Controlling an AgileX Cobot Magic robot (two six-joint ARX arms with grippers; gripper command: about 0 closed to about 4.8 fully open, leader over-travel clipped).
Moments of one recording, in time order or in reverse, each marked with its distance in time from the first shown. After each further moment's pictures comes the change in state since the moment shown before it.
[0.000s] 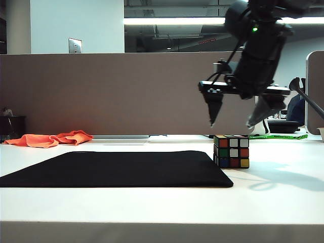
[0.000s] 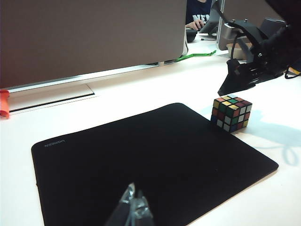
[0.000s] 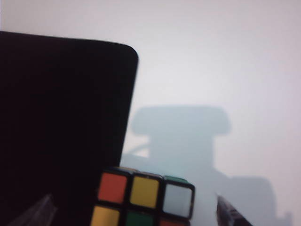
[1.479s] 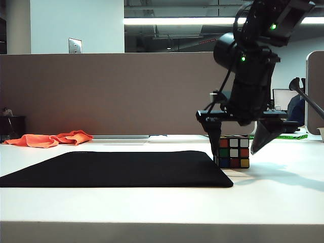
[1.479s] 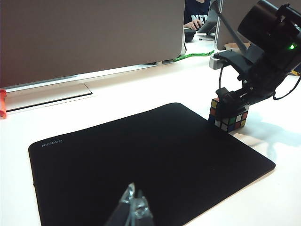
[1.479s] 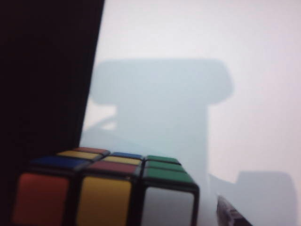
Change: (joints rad) left arm 0.000 0.001 0.000 0.000 0.007 -0.004; right arm 0.002 0.150 0.051 -0.083 0.020 0.018
